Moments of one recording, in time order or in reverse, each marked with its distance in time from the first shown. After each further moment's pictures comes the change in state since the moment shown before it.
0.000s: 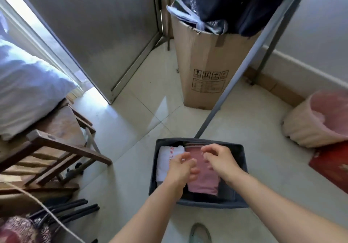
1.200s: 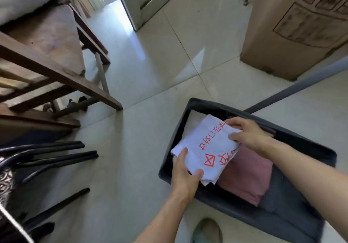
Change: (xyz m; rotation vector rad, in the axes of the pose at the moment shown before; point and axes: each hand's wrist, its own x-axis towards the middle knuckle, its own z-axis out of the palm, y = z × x) left_hand 0.197 -0.206 -0.068 0.041 0.345 0.045; right_hand 0.240 0.137 0.118 -0.347 -0.393 0.036
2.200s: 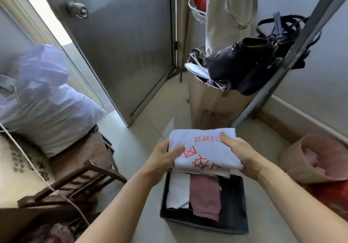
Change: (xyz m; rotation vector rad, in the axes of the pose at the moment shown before) left_hand -0.279 0.413 -0.136 -0.017 -0.387 0.282; right_hand -0.392 -0.288 -0.179 0.811 0.180 -0.067
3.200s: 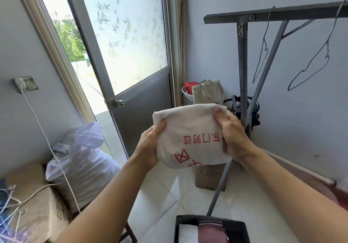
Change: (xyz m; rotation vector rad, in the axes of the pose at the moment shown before) left_hand -0.235 0.197 -0.006 -0.430 -0.130 0.486; right_hand -0.277 -0.150 0.063 0.044 -0.010 -0.758
